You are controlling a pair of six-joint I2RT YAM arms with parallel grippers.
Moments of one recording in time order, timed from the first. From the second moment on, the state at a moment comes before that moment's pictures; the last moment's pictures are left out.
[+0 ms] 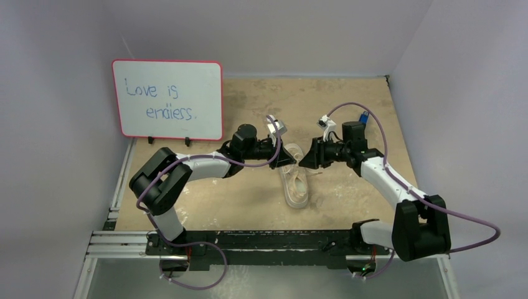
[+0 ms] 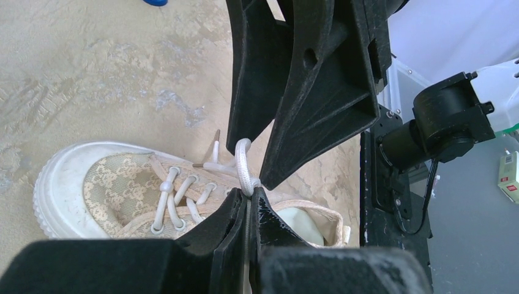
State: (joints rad) left arm -0.73 1.73 0.87 0.63 0.68 -0.30; right arm 0.19 1.26 0.71 -0.24 -0.77 0.16
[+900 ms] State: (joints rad) left arm -0.73 1.74 0.88 0.62 0.68 -0.30; right arm 0.23 1.25 0.68 -0.18 -0.76 0.22
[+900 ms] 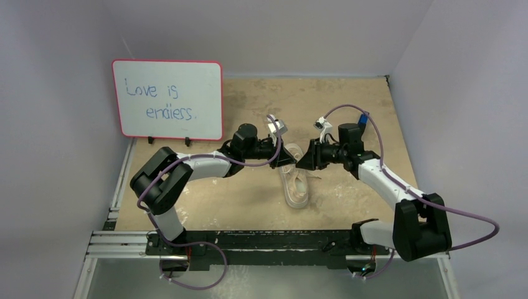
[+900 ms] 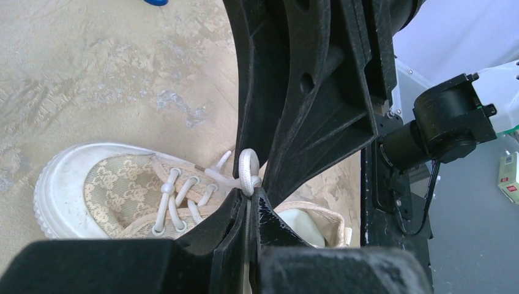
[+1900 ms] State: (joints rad) left arm -0.74 1.72 0.98 0.24 0.58 0.00; right arm 0.23 1.35 0.78 -0.33 -0.90 0.08
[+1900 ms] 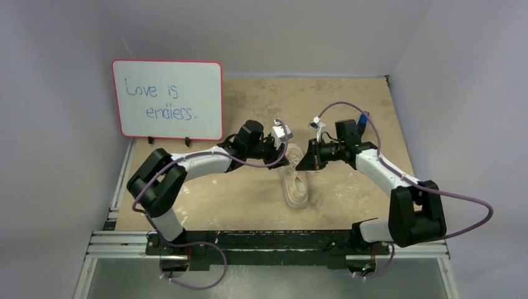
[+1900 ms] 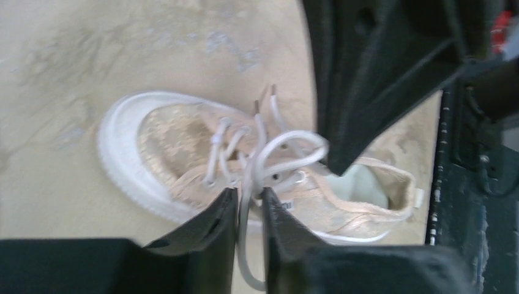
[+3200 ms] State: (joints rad) left arm -0.87 1.70 0.71 0.83 0.37 -0.31; right arm 0.18 1.46 0.84 -0.38 -1.07 0.19
